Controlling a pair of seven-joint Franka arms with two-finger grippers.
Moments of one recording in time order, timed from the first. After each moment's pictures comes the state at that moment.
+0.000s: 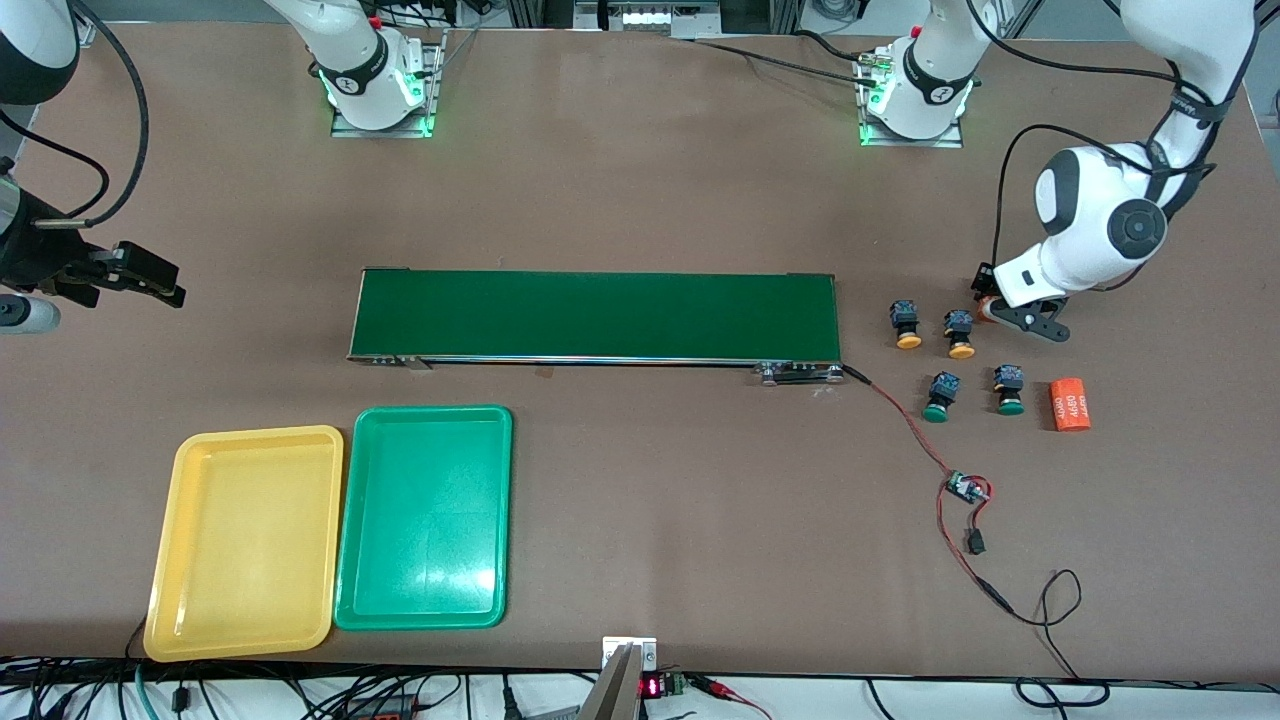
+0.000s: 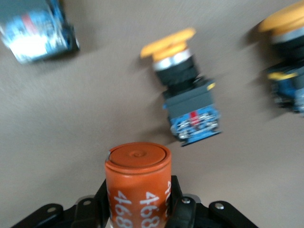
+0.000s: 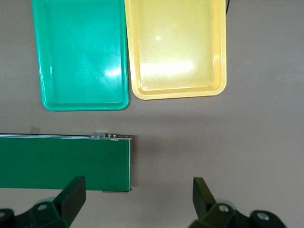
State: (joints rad) left arm 0.24 0.20 -0.07 -2.45 0.12 2.45 0.48; right arm -0.03 0.14 0.03 -1.51 -0.01 1.66 0.00
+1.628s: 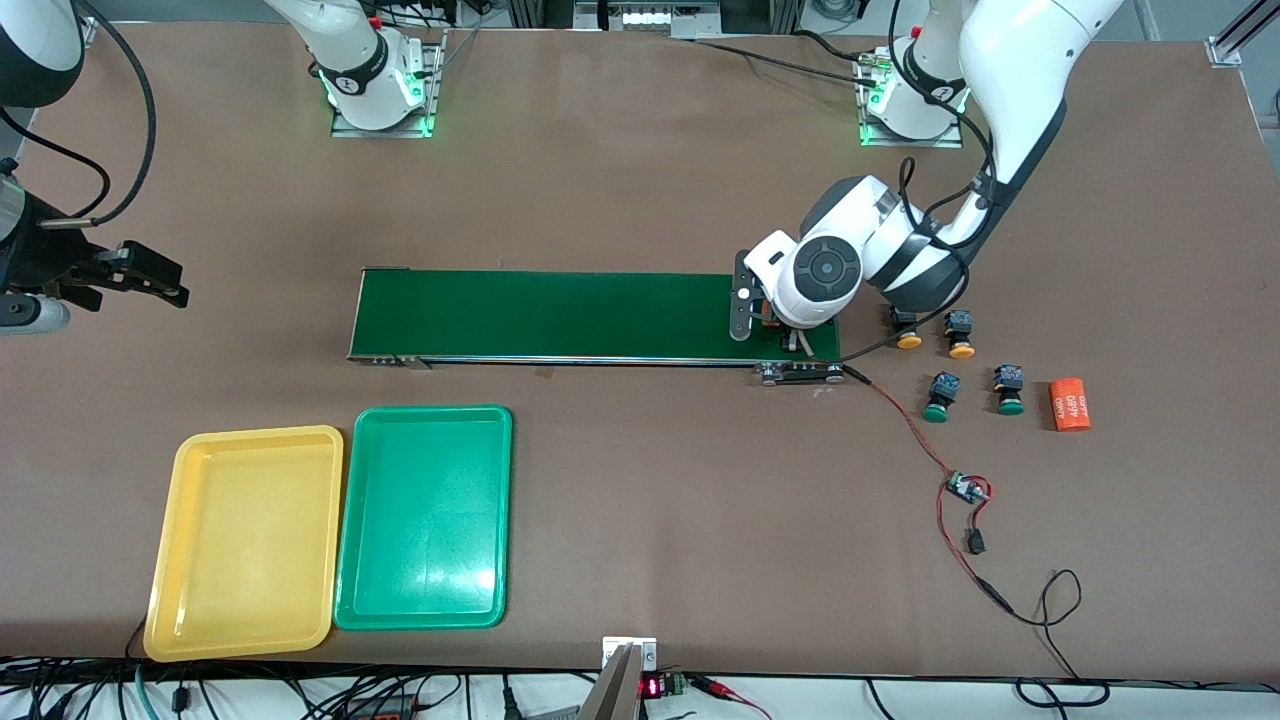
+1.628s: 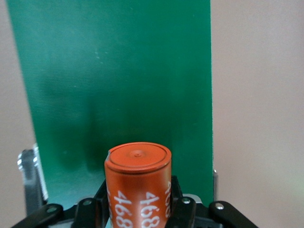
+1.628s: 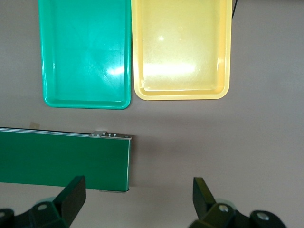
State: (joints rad) left arm 0.02 0.52 -0.59 -1.92 0.23 2.09 0.95; right arm -0.03 0.14 0.04 -1.51 -0.01 1.66 -0.05
